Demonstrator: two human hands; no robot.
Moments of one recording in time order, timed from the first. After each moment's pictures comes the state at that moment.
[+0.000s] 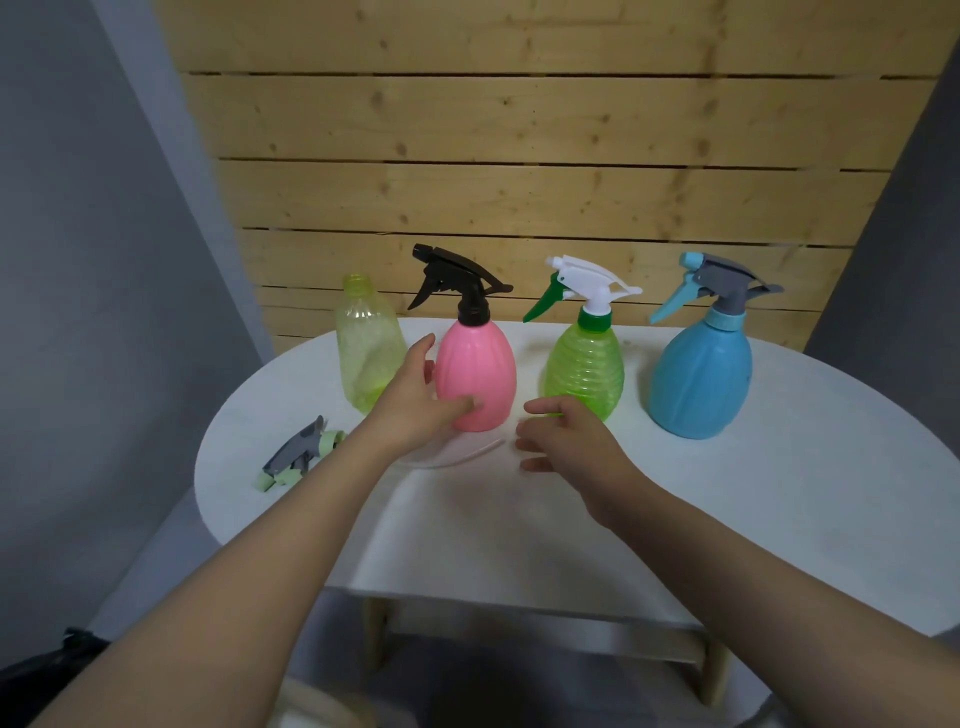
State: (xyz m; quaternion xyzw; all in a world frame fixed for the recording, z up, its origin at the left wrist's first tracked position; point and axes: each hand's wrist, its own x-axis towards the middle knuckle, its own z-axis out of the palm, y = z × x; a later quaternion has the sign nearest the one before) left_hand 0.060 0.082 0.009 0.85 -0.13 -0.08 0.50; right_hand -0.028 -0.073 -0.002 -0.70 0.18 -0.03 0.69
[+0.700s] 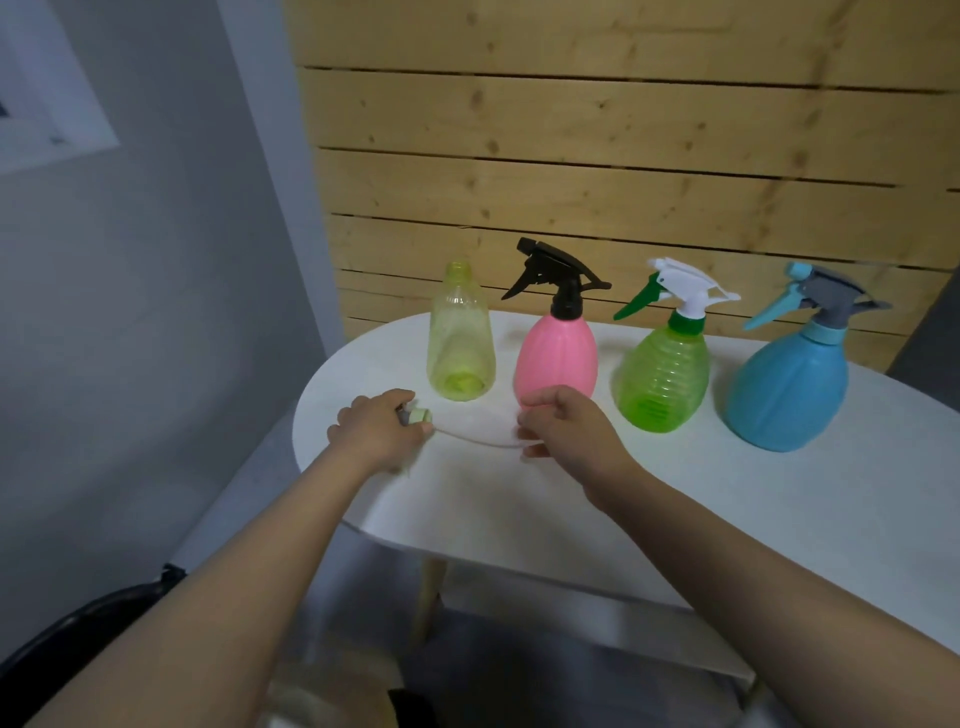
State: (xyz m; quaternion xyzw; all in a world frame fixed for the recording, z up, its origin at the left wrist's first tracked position) left_hand 0.044 0.194 -0.005 0.96 0.02 -0.08 0.26; right_hand -0.010 -0.005 0.000 -0.76 0.12 -0.02 0.64
